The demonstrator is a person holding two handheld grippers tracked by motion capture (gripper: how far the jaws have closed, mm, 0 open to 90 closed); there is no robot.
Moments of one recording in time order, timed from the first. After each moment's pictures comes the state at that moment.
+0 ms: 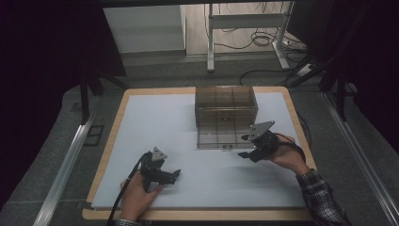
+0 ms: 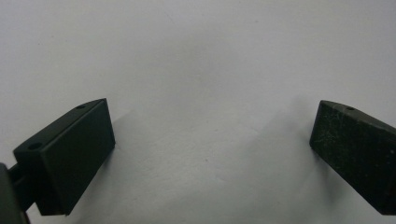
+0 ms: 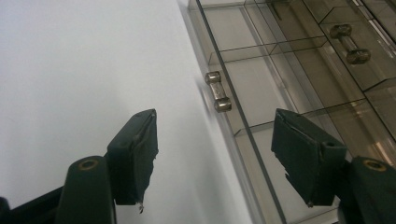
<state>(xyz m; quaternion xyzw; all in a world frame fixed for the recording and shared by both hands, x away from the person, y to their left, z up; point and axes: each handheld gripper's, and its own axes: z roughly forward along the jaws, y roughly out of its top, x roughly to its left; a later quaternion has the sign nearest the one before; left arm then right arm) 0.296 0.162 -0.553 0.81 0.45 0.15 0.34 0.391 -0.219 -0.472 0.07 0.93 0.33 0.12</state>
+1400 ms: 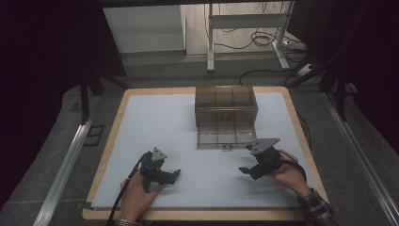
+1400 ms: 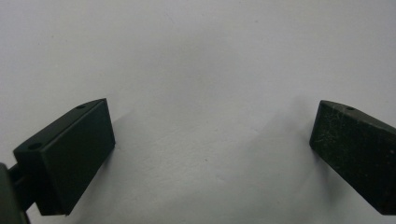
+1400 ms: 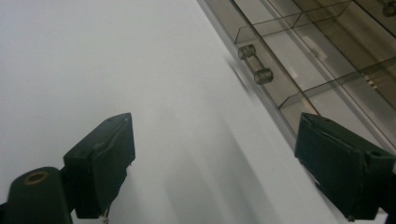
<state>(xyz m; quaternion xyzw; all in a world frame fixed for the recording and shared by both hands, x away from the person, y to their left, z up) 0.296 0.162 -0.553 0.81 0.45 0.16 0.34 0.350 -0.227 -0.500 0.13 0.92 0.35 0.13</state>
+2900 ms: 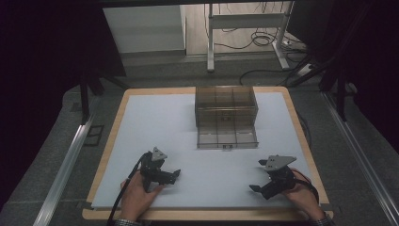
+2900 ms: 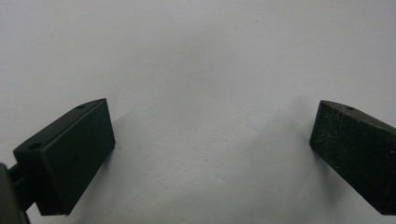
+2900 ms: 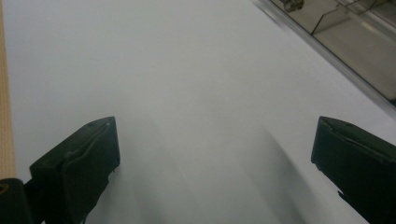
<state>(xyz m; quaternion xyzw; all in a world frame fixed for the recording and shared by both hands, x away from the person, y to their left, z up) 0.296 0.162 -0.553 0.81 0.45 0.15 0.34 0.305 -0.266 -0.524 0.18 0.90 0.37 0.11</state>
